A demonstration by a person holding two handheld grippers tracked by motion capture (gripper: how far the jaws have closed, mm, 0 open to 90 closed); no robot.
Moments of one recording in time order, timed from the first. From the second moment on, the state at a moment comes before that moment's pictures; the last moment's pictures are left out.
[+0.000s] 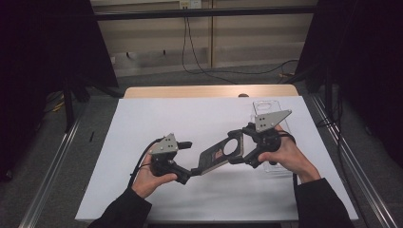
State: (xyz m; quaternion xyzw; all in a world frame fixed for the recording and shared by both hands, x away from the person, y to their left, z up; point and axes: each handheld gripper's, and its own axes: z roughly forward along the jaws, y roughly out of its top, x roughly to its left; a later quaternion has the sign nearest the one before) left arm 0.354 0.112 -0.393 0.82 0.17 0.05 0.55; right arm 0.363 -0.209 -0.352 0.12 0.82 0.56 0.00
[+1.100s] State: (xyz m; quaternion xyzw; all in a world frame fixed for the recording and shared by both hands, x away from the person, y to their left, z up) left arm 0.331 0.199 -0.411 0.74 0.31 0.20 0.56; right arm 0.360 -0.235 -0.355 0.22 0.80 0.56 0.06
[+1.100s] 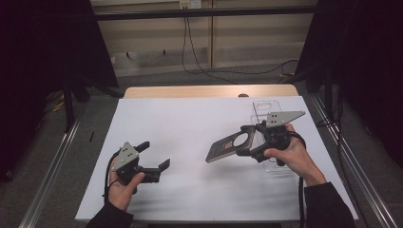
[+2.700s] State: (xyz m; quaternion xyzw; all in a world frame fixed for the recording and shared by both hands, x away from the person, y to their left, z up) left arm 0.309 0.249 -0.434 0.67 0.40 0.29 0.55; right arm 0.364 -0.315 -0.308 0.36 0.73 0.56 0.17
